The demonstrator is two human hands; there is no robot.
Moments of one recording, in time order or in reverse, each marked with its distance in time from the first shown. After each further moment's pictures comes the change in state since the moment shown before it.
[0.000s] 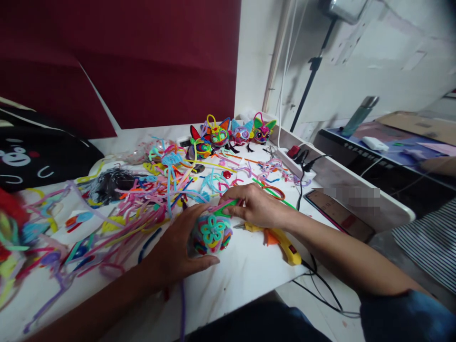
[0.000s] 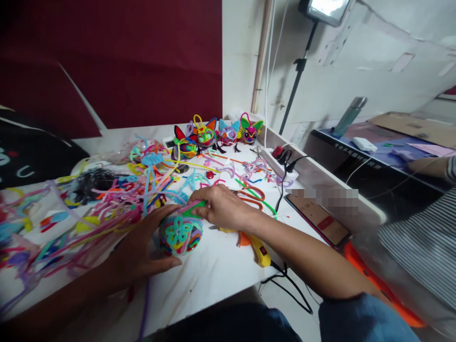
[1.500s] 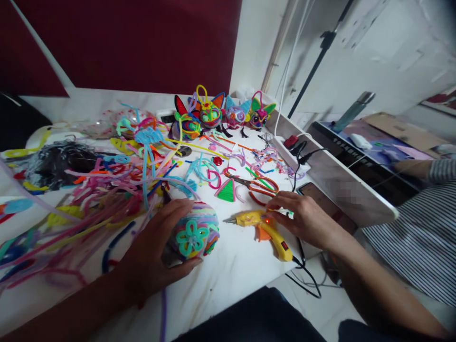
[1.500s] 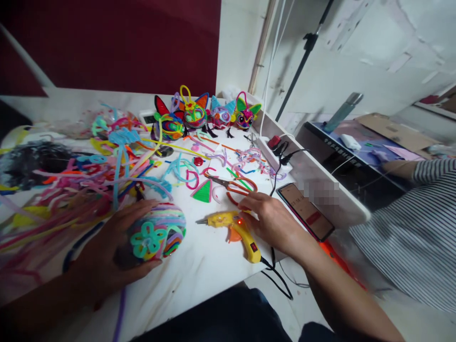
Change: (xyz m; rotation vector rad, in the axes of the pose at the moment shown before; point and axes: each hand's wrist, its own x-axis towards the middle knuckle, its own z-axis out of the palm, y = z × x) left_hand -0.011 -0.005 0.017 -0.013 0.141 0.087; right_hand -0.097 0.030 -0.033 -0.398 -0.031 0.238
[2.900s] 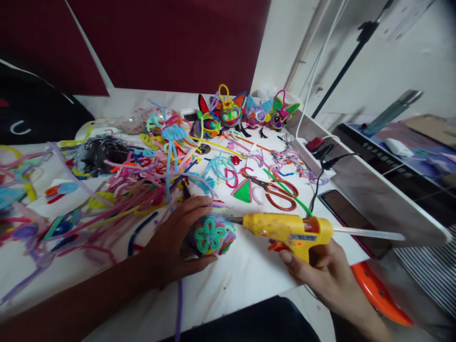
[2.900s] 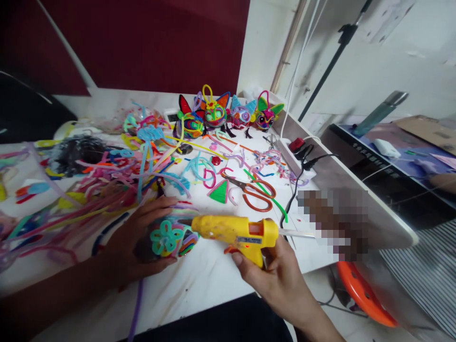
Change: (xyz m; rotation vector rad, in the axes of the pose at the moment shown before) left_hand 0.000 0.002 -0.001 -0.109 0.011 0.053; right_hand -0.036 -0.060 0.042 0.828 0.270 0.187
